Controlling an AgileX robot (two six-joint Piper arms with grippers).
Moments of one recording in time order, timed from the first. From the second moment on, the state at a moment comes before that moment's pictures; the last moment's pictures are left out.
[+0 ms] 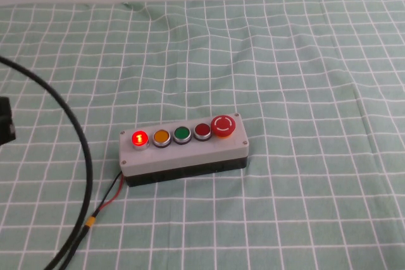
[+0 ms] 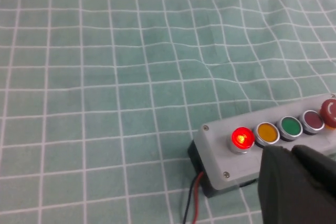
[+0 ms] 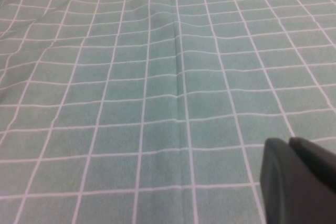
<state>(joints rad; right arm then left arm) 0.04 -0.01 0.03 0.07 0.34 0.07 -0.05 0.80 -0.88 -0.32 0.76 0.25</state>
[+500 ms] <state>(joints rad) 0.04 -0.01 0.03 0.07 0.34 0.07 -0.09 1.16 -0.98 -0.61 0.83 0.47</state>
